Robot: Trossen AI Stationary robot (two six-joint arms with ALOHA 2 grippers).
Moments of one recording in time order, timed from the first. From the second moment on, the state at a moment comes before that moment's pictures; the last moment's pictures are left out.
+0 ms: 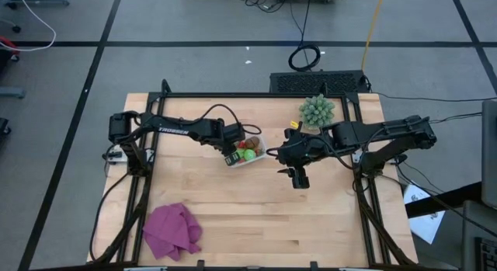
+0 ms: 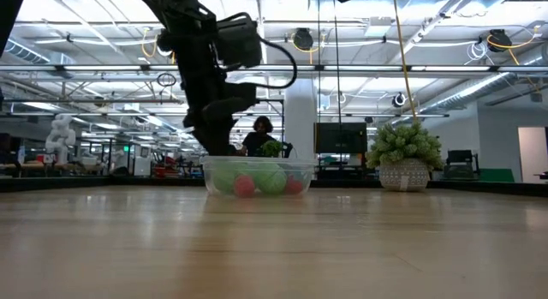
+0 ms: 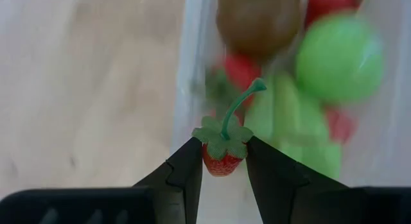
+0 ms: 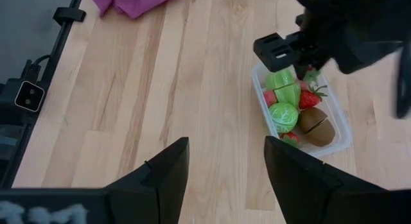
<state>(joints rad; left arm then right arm) 0.18 1.76 1.16 -0.60 -0.14 -0.25 0.17 1.43 1.47 -0.92 0.05 0.04</state>
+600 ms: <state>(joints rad) 0.19 1.76 1.14 -0.59 -0.15 -0.26 0.17 1.43 1.47 -0.91 0.05 0.04</state>
